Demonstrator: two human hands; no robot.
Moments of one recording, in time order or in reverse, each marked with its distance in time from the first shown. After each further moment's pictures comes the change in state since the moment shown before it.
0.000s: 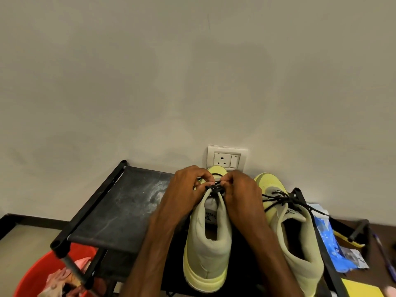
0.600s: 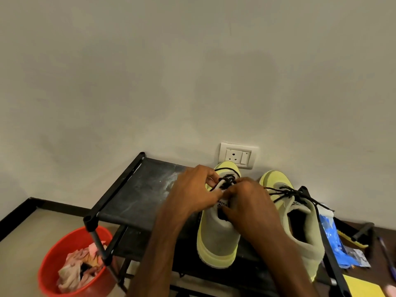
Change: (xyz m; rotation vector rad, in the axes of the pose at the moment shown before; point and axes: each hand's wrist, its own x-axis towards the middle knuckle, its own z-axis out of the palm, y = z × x) left_hand -0.035 0.059 -0.047 0.119 -0.204 -0.275; right_hand -0.052 -0.025 -0.023 -0.283 -0.170 -0.144
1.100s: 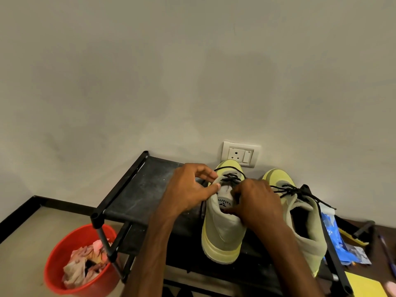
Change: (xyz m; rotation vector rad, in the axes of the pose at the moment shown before) left_hand -0.013 -0.019 -0.008 -0.293 0.104 0.008; right_hand 0.013 0.006 0.006 -0.224 -0.085 0.066
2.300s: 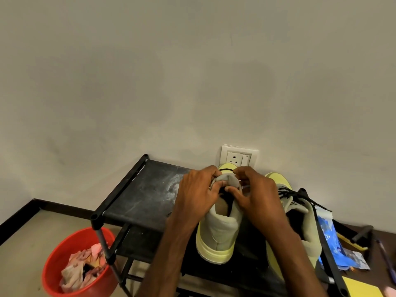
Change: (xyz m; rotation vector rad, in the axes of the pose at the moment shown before) left_hand 0.009 0.005 0.033 0.347 0.174 0.197; right_hand 0.007 0.021 0.005 0.599 0.344 -0.190
